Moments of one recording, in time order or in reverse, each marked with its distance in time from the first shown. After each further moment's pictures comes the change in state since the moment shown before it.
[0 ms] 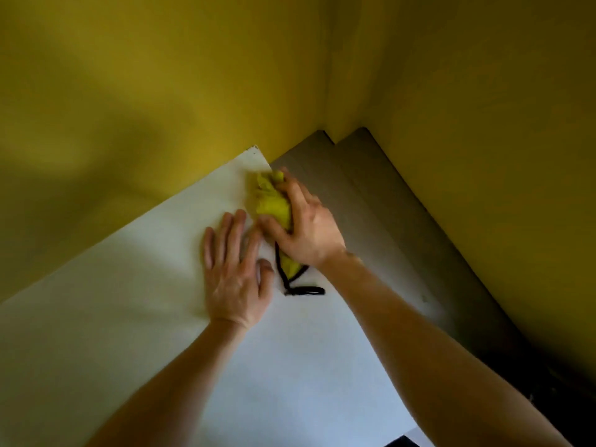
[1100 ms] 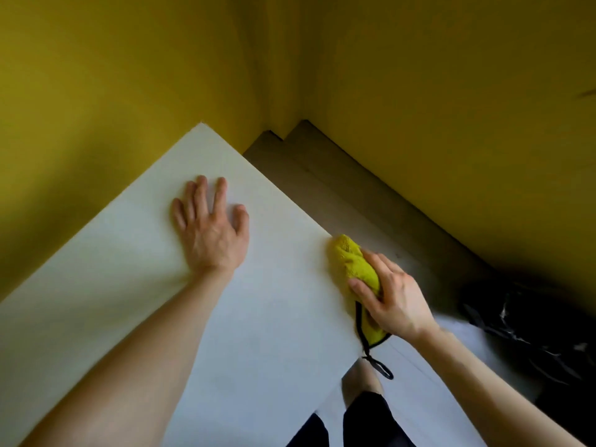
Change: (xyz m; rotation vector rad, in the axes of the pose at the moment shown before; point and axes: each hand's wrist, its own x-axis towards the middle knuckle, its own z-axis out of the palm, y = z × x) left_hand -0.002 0.002 0.000 0.042 0.043 -0.015; right_hand -0.304 0.023 -0.026 -0.178 0.155 0.352
